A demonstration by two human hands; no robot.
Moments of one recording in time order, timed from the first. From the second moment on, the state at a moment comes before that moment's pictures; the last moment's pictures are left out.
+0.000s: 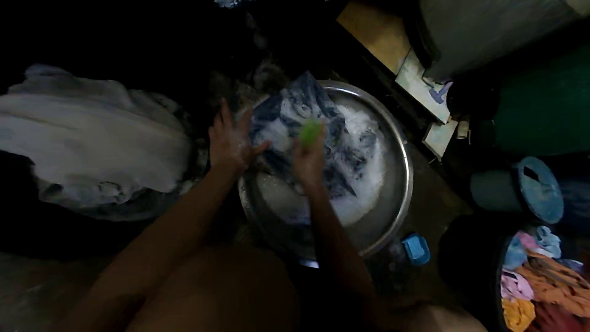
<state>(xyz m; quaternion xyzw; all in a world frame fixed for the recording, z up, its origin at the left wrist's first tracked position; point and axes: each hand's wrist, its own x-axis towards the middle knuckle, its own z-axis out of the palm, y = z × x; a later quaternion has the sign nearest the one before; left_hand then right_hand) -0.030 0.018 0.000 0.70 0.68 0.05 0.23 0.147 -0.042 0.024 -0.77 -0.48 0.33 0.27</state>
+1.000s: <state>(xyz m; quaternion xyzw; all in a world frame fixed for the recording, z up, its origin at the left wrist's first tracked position) -0.020 0.083 0.105 0.91 0.33 -0.13 0.20 0.260 -0.139 0.033 -0.83 -0.43 0.28 0.21</state>
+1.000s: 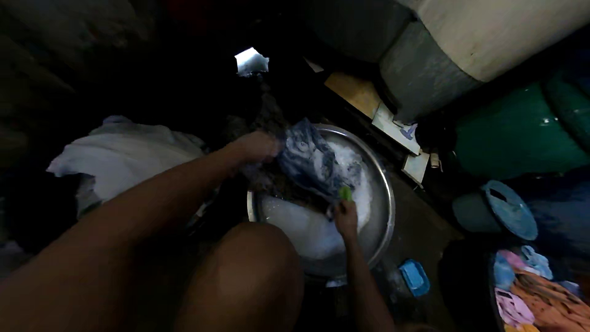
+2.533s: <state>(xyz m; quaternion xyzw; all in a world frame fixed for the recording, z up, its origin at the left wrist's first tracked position) -0.069 0.019 -0.008 0.80 0.52 0.15 0.27 0.171 -0.056 0.004 -0.81 -0.43 0.37 0.09</state>
